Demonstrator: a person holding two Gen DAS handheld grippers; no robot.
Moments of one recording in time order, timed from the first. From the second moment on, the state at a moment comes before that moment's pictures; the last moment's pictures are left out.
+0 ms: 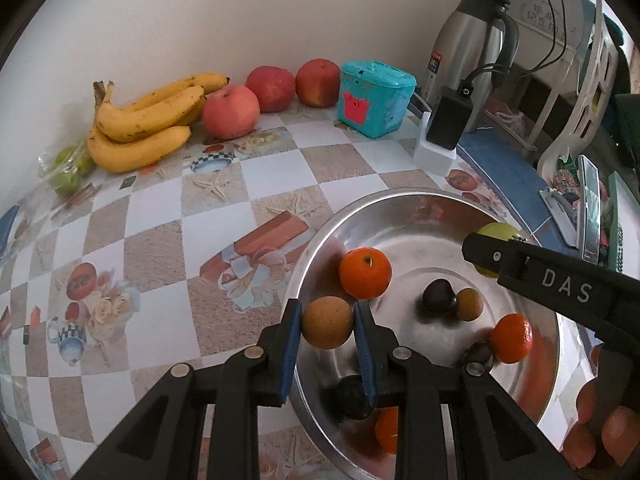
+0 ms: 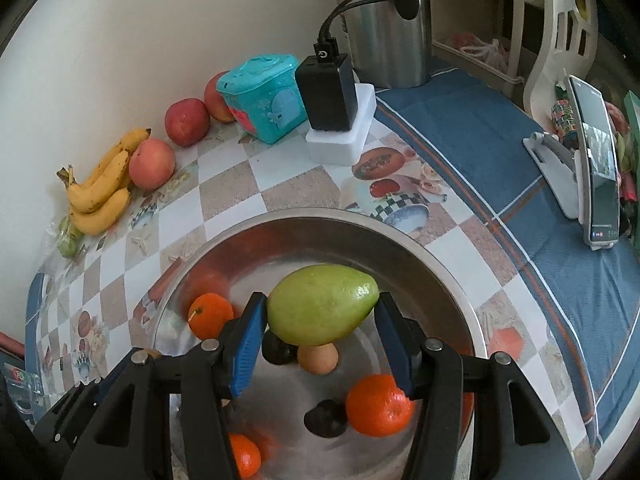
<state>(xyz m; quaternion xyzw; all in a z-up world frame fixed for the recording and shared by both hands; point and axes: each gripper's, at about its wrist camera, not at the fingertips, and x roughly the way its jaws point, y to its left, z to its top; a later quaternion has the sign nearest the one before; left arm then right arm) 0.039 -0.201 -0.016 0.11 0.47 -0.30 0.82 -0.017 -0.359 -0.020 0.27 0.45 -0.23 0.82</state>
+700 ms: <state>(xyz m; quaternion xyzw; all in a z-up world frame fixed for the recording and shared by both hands) 0.037 -0.194 -0.001 0.10 0.46 -0.31 0.83 -0.009 -0.355 -0.034 0.26 0.47 -0.23 0.82</state>
